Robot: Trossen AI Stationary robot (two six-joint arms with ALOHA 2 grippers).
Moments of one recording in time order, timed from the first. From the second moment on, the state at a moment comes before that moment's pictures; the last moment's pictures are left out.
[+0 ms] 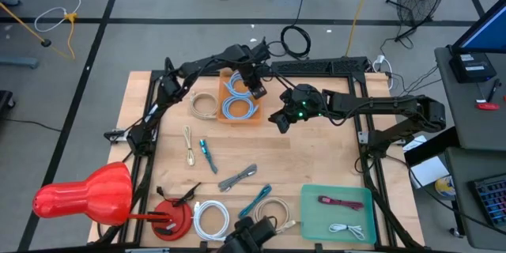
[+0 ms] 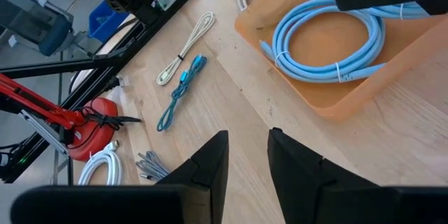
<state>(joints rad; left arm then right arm) 0.59 2.37 2.14 -1.05 0.26 0.12 -0.23 1.38 0.96 -0.16 -0.16 0.63</state>
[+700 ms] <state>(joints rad) 0.65 2.38 2.13 -1.04 0.24 0.13 -0.23 1.38 0.96 -0.16 -0.15 0.63</state>
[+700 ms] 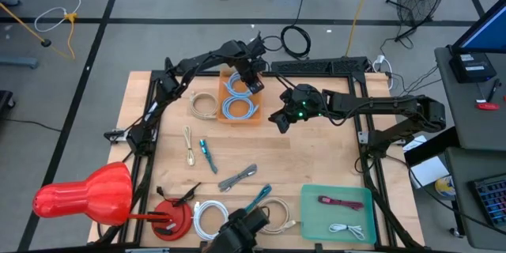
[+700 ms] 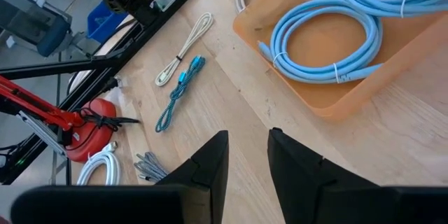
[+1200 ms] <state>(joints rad) 0.65 2.43 2.13 -1.05 0.26 0.12 -0.23 1.38 0.96 -0.16 -0.13 0.64</state>
